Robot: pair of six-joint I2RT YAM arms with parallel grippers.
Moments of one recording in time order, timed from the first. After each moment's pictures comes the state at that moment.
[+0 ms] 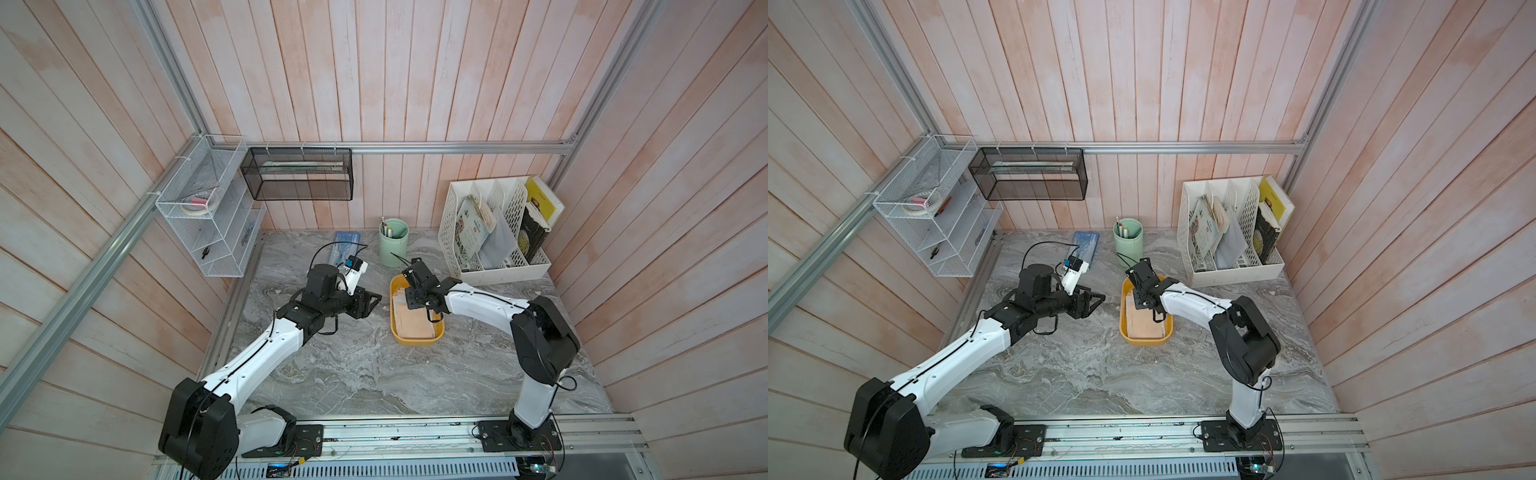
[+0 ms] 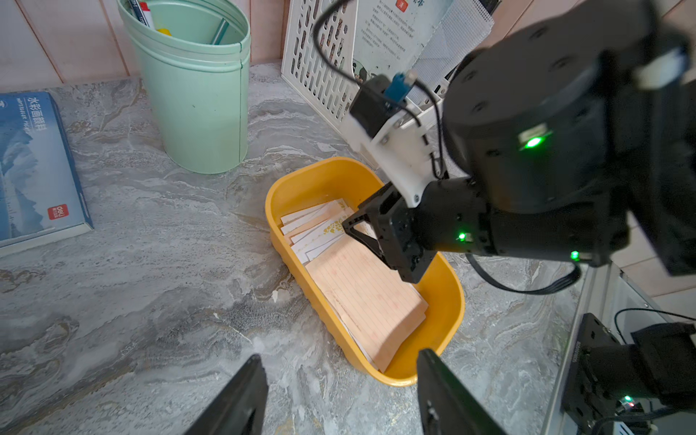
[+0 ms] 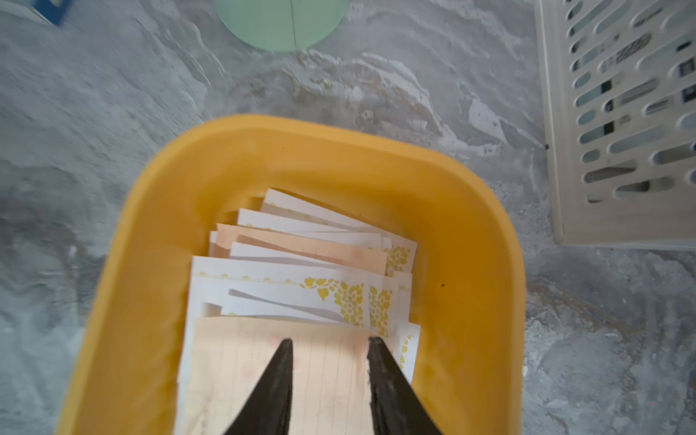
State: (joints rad) left arm -0.45 1.26 0.89 -0.19 0.41 -0.11; right arm 0.70 1.87 1.27 -0.45 0.32 0.41
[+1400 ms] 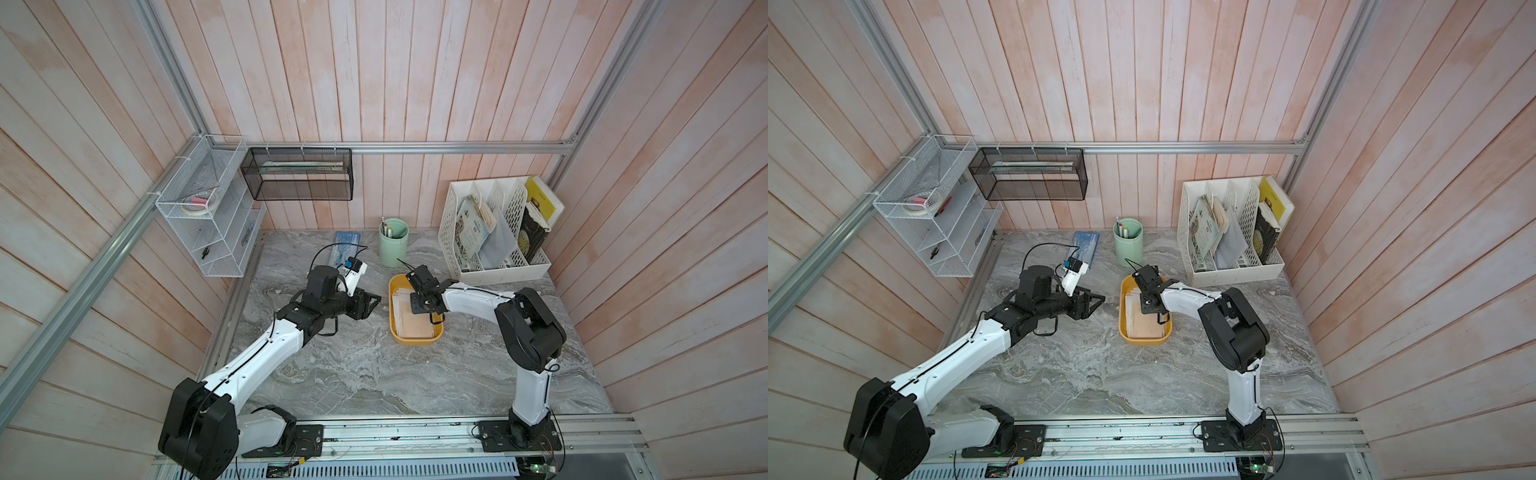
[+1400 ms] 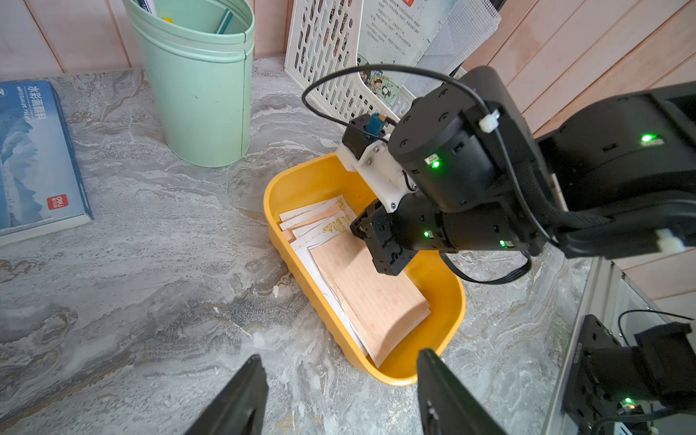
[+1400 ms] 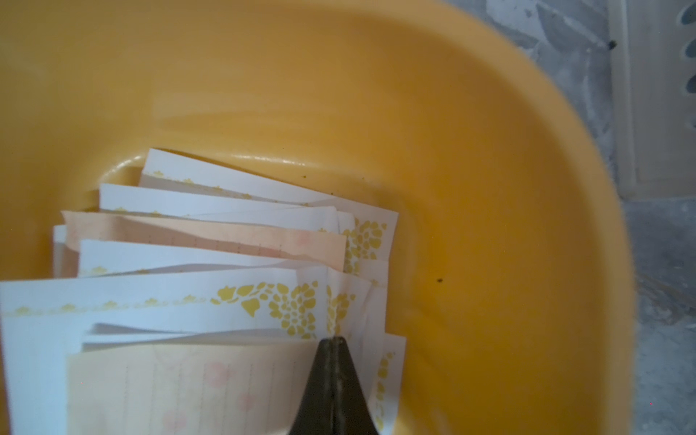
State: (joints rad) left arm -0.45 1.26 0.87 -0.18 0.41 -0.12; right arm 0.65 1.95 1.25 -0.44 0.27 0.46
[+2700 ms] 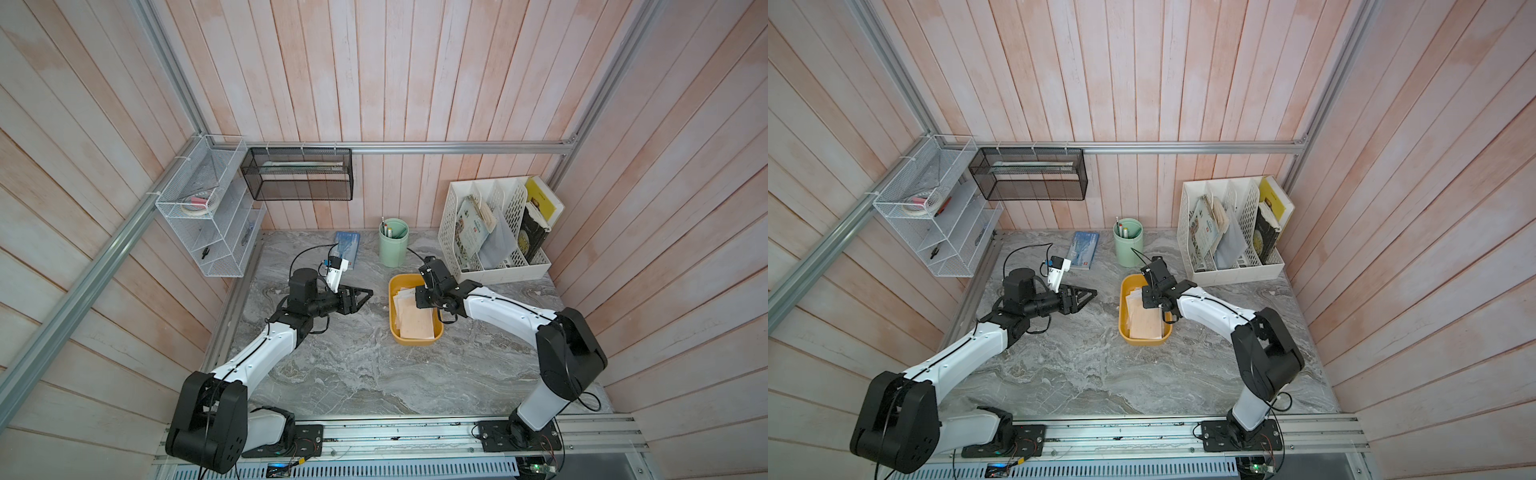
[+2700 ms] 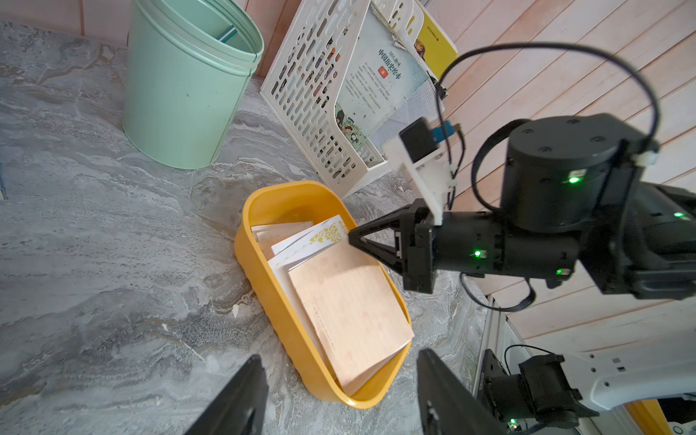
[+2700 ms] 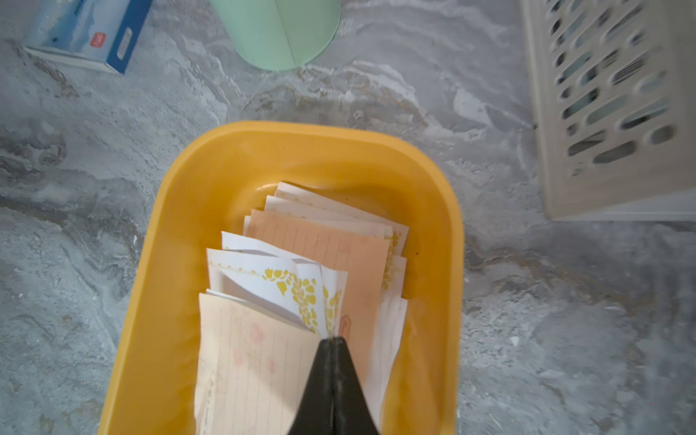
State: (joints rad) left arm -0.27 1.30 0.73 0.15 0.73 -0.38; right arm 0.65 1.73 1.14 -0.36 0.16 0.44
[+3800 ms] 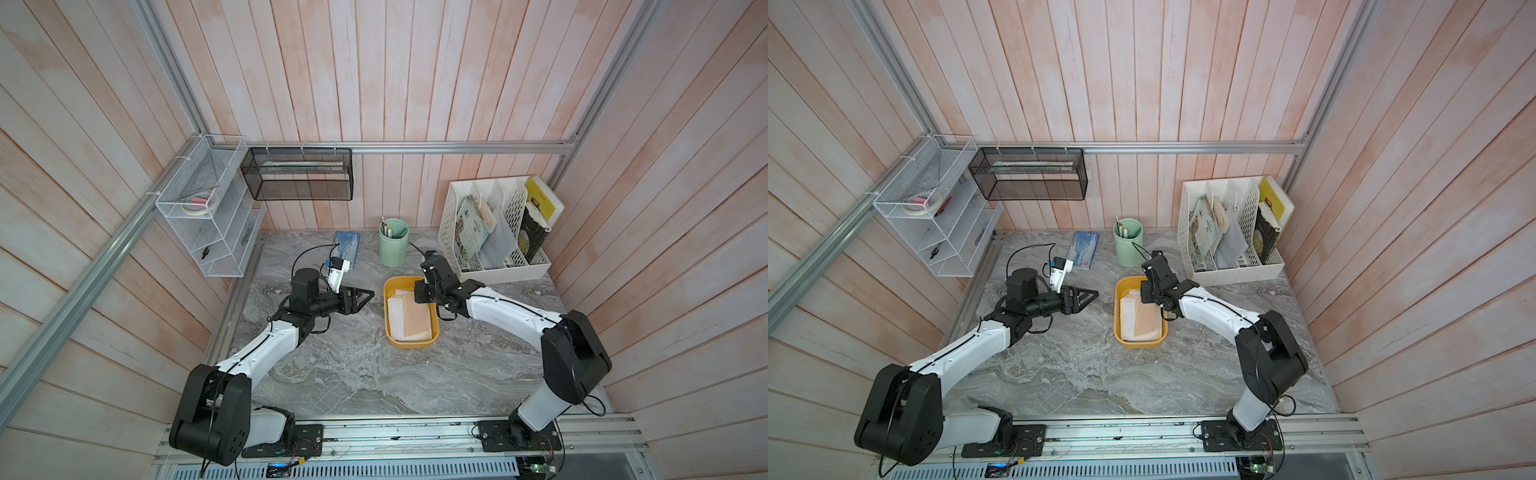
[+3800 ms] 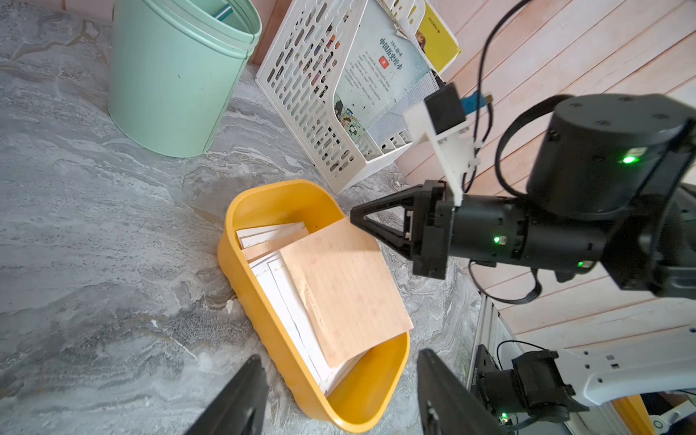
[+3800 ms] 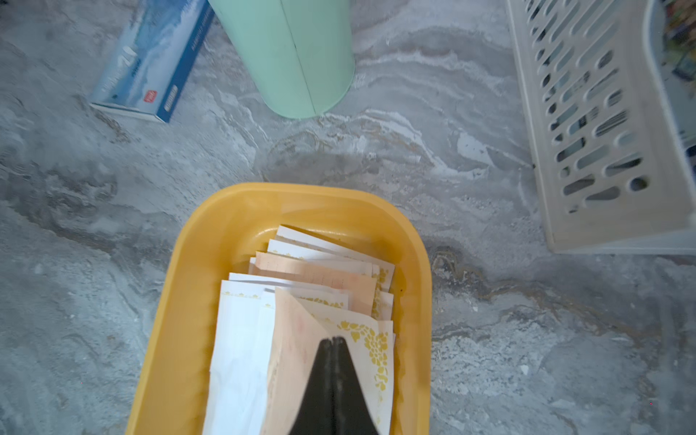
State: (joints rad) left arm -0.27 1.34 0.73 0.18 0.76 -0.39; right arm 0.65 1.64 1.14 -0.31 0.19 0.45
